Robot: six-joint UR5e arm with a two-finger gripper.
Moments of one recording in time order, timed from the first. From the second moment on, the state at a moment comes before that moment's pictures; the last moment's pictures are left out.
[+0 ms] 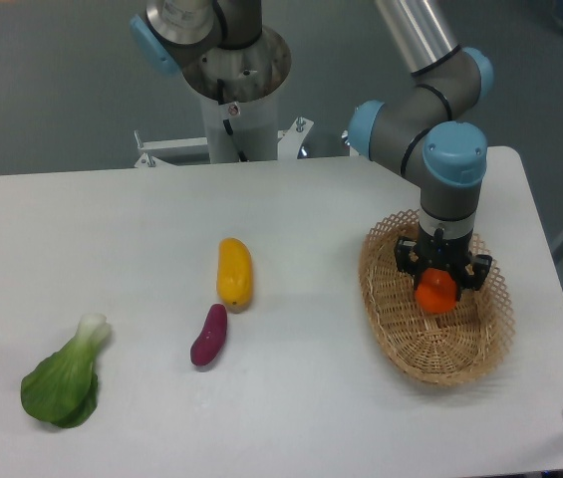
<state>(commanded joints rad) 2.74 -2.01 -1.80 -0.67 1.53 1.16</state>
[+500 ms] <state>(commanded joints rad) 2.73 -2.00 -1.77 -0.67 1.53 1.14</state>
